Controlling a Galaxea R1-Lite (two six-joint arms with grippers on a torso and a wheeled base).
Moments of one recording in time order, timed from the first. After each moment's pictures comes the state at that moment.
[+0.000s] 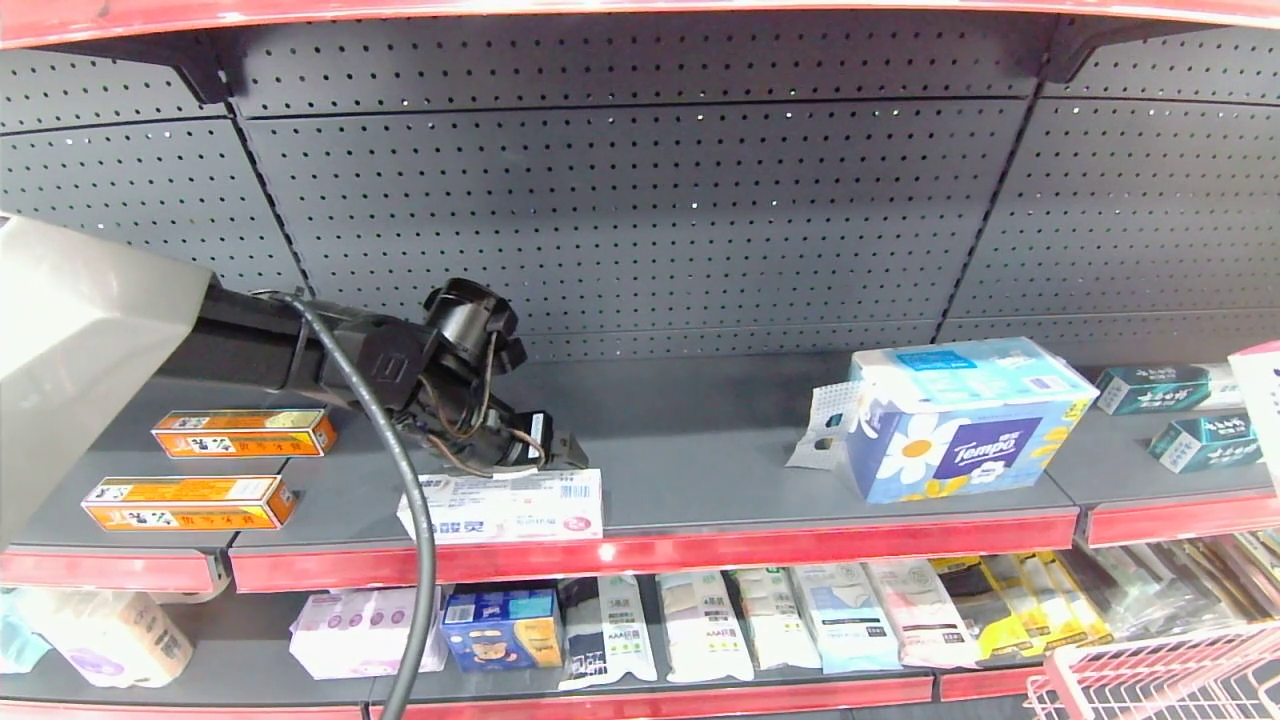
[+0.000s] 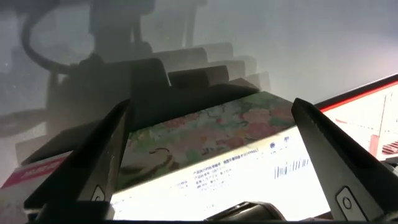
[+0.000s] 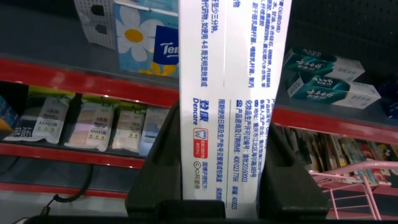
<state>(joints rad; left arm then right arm) -0.39 2.08 -1.40 0.30 -0.19 -0.32 -0.06 0.60 -0.40 0.00 0.03 -0.30</state>
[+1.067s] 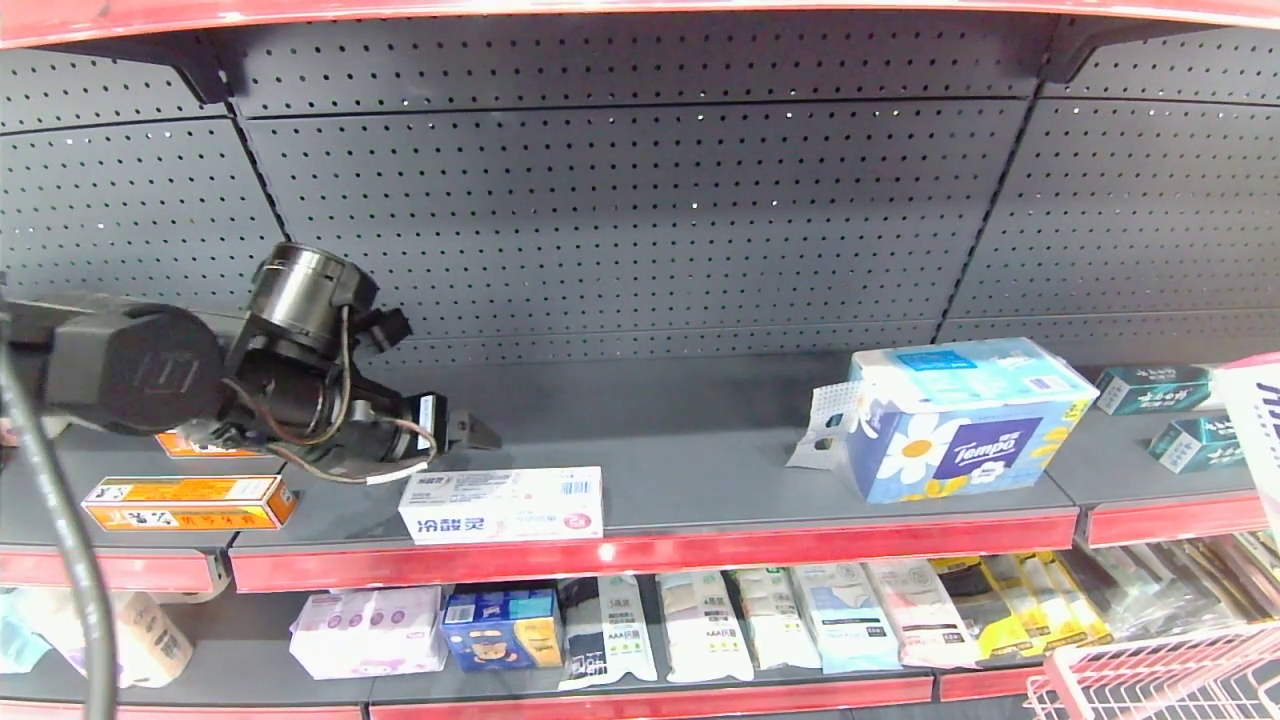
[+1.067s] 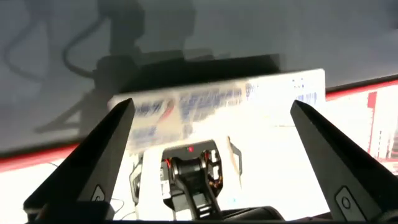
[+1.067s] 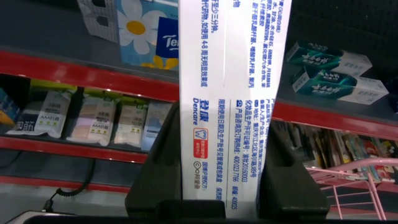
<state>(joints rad) -0.25 1.75 -1.12 0.22 -0.19 -0.32 -0.06 0.61 -0.38 0.00 0.03 -0.30</state>
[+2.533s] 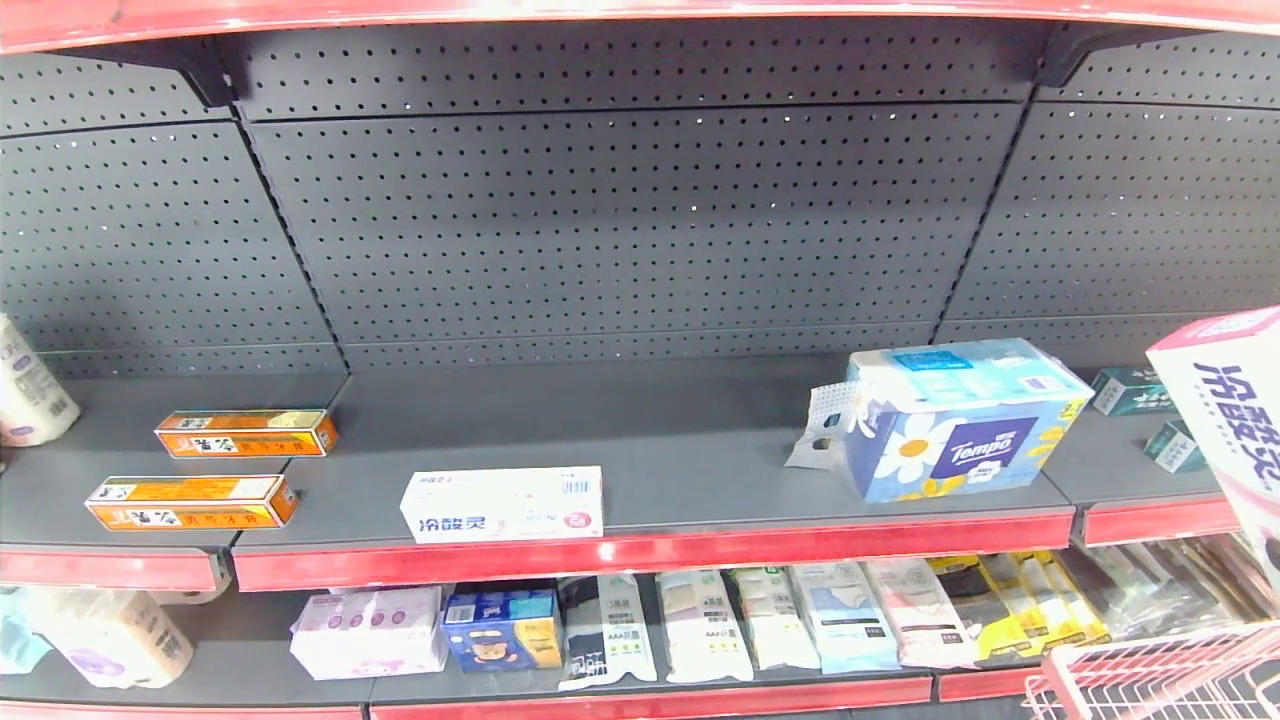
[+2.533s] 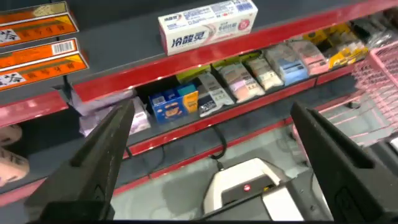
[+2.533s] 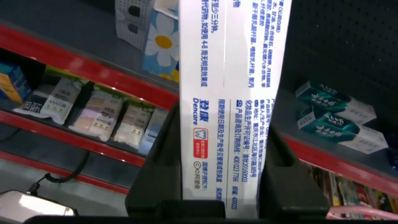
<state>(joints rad) -0.19 0.46 -0.60 0.49 -0.18 0.04 -0.01 0.68 -0.45 0.00 0.13 -0.45</state>
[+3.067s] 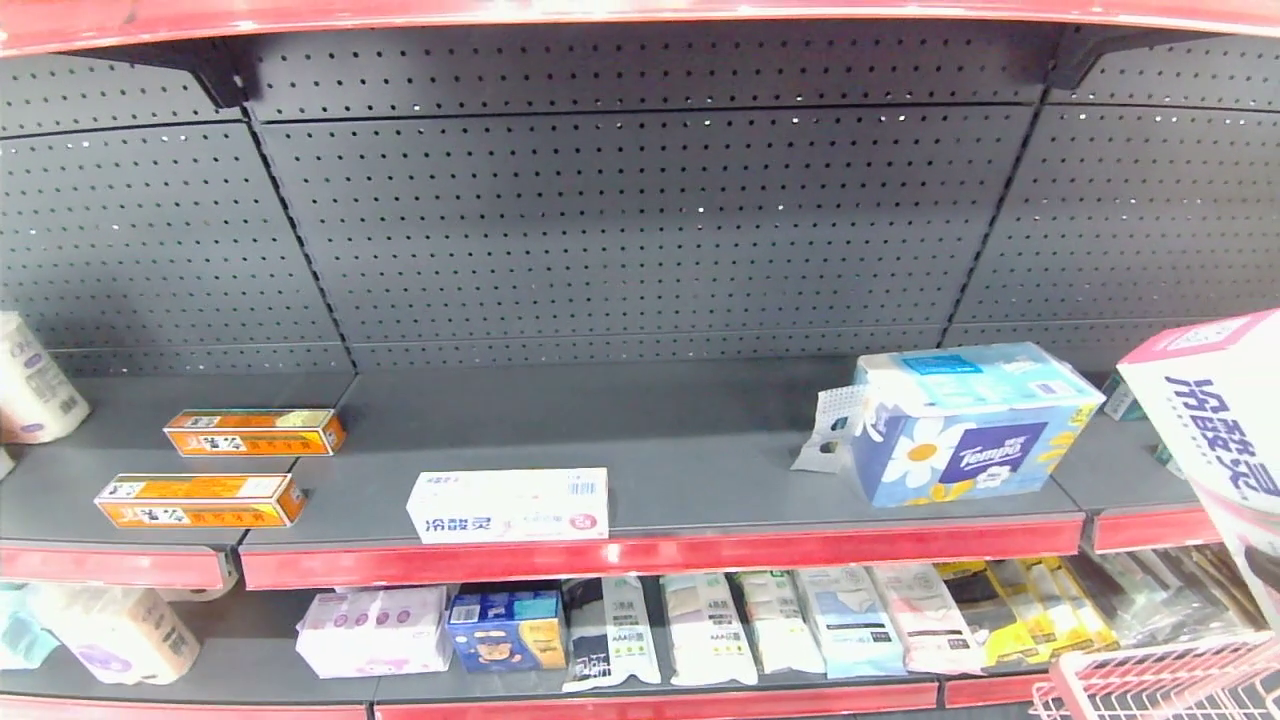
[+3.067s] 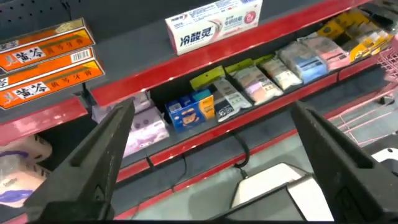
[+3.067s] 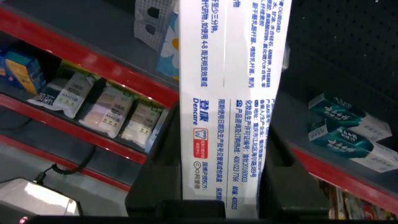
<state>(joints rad) -0.19 0.29 -0.49 0.49 -0.17 0.14 0.01 0.70 -0.45 0.00 0.17 -0.47</state>
